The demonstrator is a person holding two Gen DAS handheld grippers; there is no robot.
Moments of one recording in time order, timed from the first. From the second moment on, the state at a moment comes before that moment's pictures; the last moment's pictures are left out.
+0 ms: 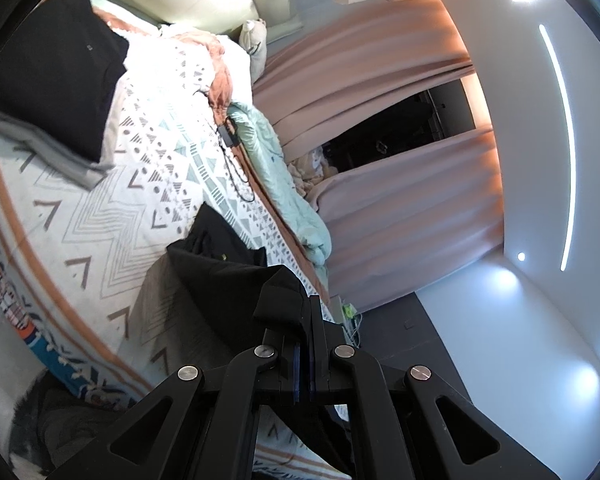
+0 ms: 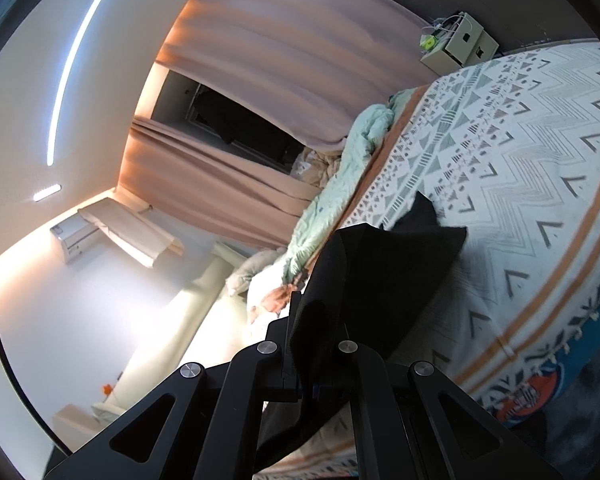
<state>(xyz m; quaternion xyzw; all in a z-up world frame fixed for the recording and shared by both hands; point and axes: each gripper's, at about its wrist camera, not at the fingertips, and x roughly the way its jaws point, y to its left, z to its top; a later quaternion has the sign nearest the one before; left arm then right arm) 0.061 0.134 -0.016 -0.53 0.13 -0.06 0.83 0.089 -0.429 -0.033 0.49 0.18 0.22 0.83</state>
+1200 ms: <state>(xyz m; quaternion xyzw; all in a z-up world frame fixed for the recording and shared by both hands) 0.396 0.184 0.027 -0.50 0.16 -0.01 0.85 0.394 -0.377 0.004 0.53 0.13 0.14 0.83</state>
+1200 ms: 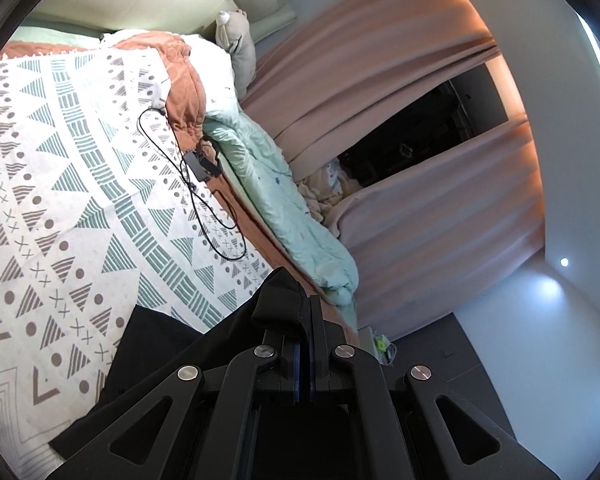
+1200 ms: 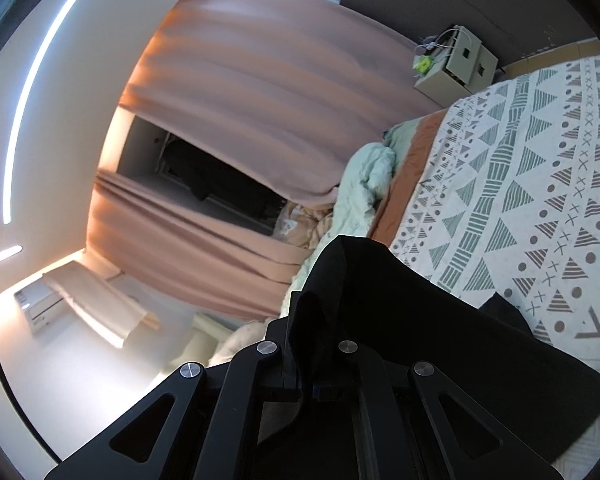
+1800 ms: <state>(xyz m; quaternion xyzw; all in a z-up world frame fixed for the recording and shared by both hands) 0.473 0.188 -0.094 -0.52 0.23 0.06 0.82 0.474 -0.371 -0.121 0.54 0.25 0.08 0.80</state>
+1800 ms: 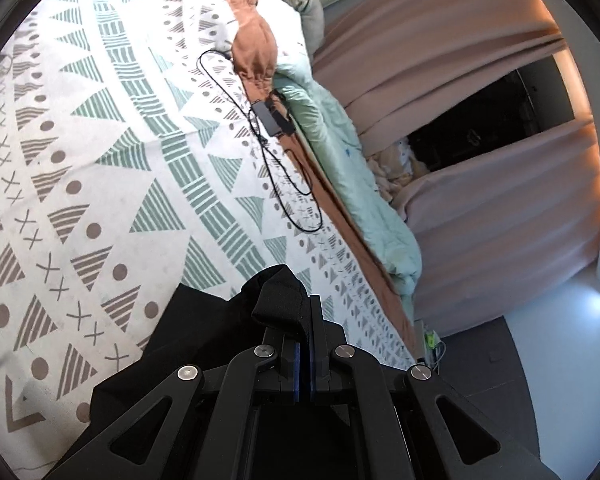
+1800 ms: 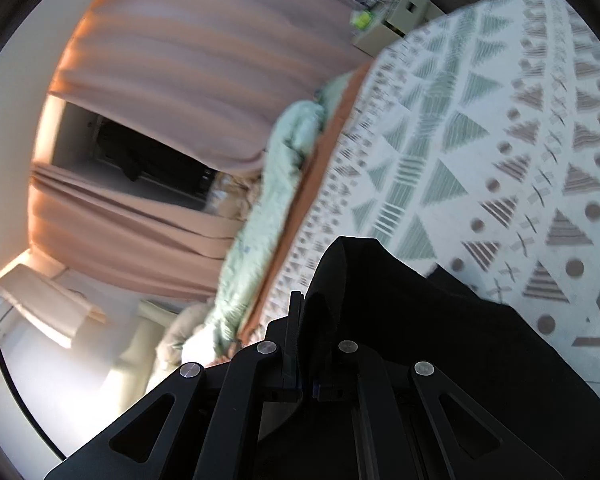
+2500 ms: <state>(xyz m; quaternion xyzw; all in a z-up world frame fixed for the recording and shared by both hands) 0.478 0.182 -0.102 -0.50 0.23 0.08 0.83 0.495 -0.365 -0.119 0.51 0.26 0.12 0.81</state>
